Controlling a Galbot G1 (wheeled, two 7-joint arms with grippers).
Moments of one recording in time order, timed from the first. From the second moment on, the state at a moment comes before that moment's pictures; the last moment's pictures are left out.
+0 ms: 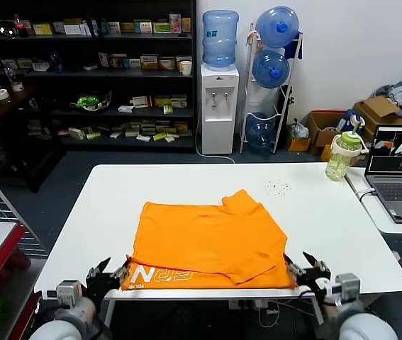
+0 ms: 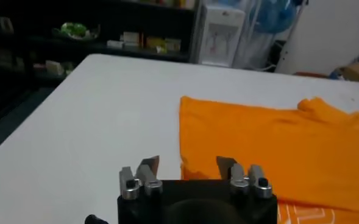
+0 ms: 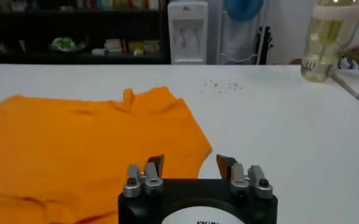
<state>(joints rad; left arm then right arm) 1.46 -0.89 -0.36 -2.04 -0.82 0.29 -0.36 -1.33 0.92 0.39 1.97 0.74 -0.43 0.26</state>
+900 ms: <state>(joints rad) 0.65 -1.06 0.03 -1.27 -0.87 0.36 -0.18 -0.54 1.17 0.01 1.17 0.73 -0.55 0.17</state>
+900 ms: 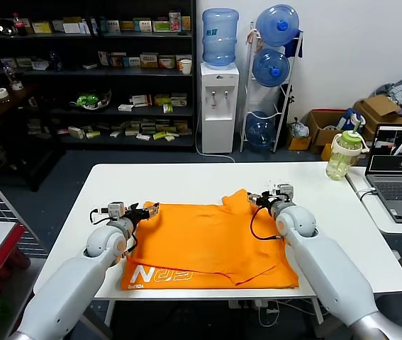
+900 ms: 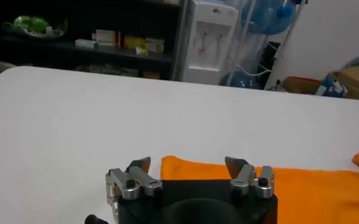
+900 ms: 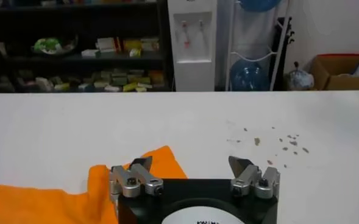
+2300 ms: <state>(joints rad) 0.56 -1.09 0.10 -1.15 -0.84 0.39 -0.17 -0.48 1.22 -0.03 1.05 0.75 -0.55 0.09</state>
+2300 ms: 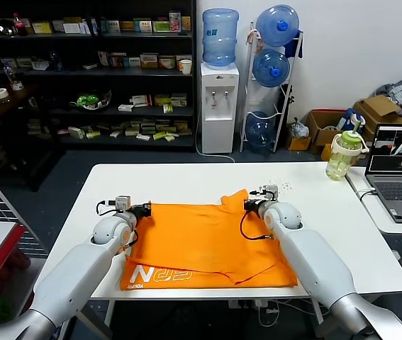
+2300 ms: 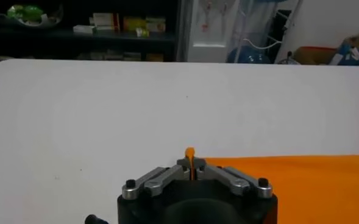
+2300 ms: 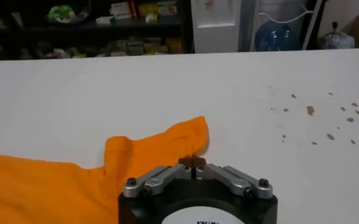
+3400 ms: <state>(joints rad) 0.92 -0.90 -0.06 -1.67 -0.82 0.36 -0.26 -0.90 0.90 0.13 1.72 0.97 -0.58 0.27</state>
